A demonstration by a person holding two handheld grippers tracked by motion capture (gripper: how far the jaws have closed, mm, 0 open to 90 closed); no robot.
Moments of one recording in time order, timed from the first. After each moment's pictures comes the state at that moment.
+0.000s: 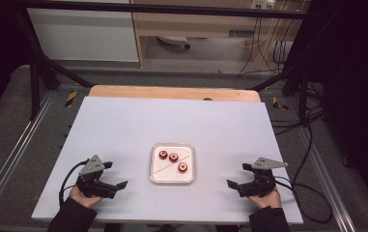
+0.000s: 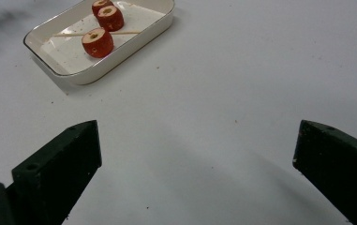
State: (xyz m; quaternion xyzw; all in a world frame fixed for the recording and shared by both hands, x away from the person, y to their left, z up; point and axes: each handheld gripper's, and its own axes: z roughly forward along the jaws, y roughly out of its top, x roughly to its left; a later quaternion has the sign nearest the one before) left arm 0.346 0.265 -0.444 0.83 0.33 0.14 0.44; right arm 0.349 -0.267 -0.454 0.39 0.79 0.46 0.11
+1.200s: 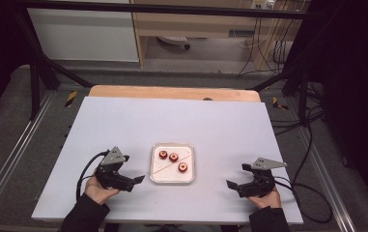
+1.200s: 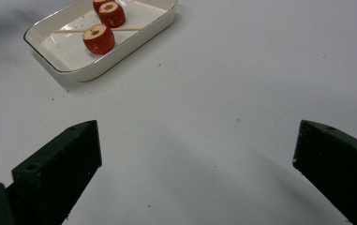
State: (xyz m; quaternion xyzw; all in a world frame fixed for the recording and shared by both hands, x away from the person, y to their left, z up) left arm 0.363 0.206 -0.416 0.85 0.31 0.13 0.41; right arm 0.349 -0.266 -0.454 0.38 0.79 0.46 0.11
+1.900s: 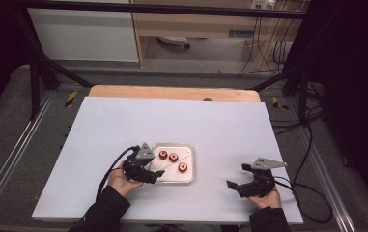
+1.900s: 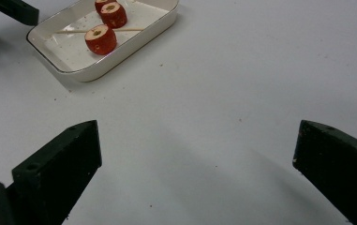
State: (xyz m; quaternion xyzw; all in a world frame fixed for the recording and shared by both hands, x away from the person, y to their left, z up) left arm 0.386 0.140 -0.423 0.89 0.28 0.12 0.35; right arm 0.349 -0.266 -0.454 0.38 0.79 0.46 0.11
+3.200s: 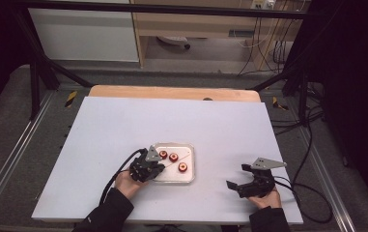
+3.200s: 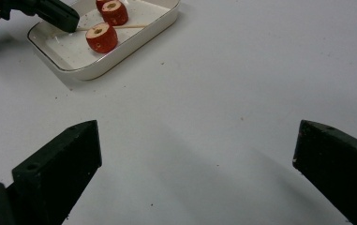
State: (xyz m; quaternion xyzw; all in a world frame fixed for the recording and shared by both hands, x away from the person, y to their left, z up) left arm 0.389 0.124 -0.442 0.89 0.28 0.13 0.33; right arm 0.349 -0.266 -0.454 0.38 0.79 0.46 0.10
